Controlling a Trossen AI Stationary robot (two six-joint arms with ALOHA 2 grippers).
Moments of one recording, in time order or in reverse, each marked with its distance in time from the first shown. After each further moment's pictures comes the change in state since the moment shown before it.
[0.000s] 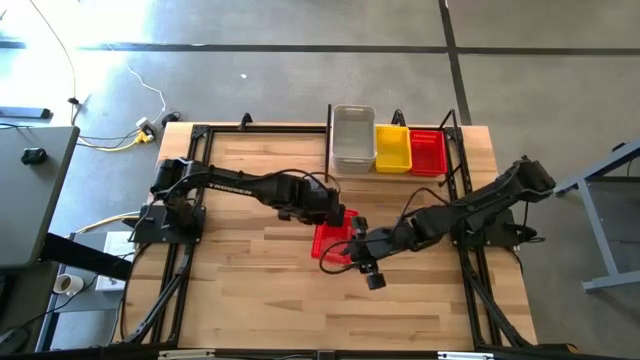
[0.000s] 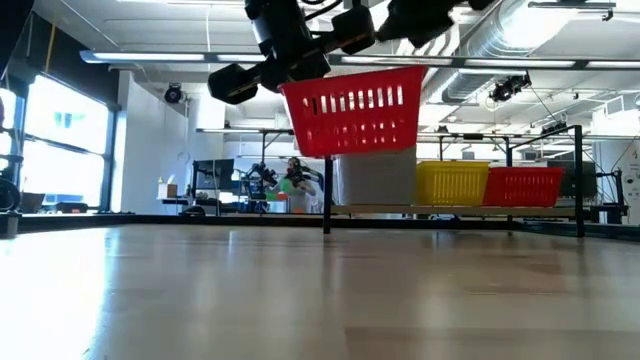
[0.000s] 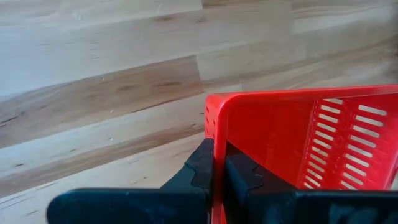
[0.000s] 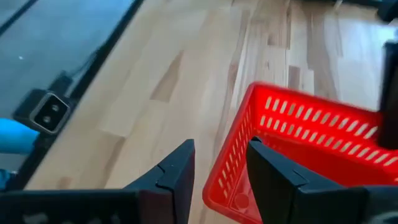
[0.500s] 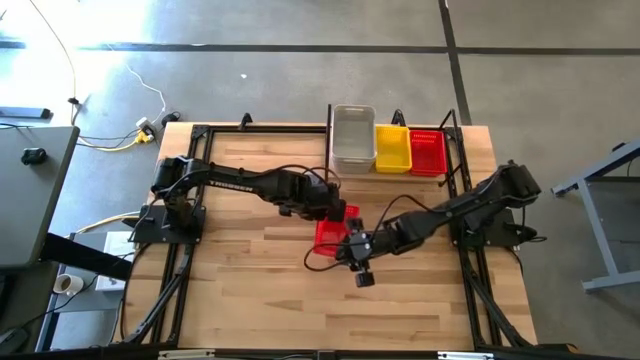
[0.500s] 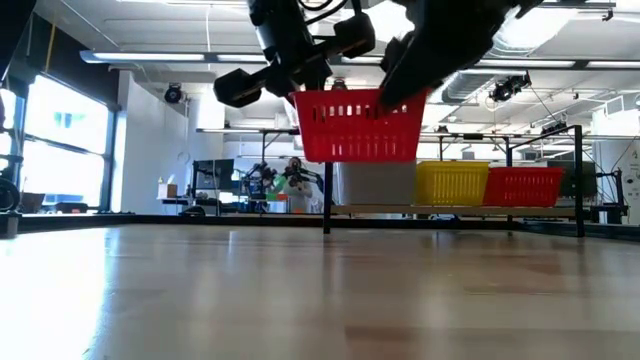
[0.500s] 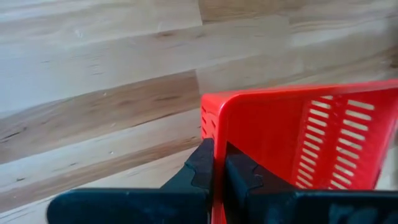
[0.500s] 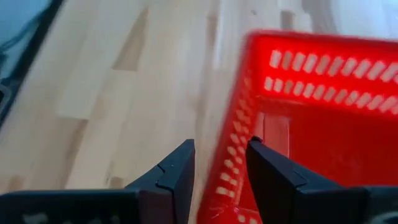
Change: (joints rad) left arm 0.027 0.000 0.000 0.011 -0.002 0.022; right arm -0.038 0.135 0.000 -0.008 0.015 0.071
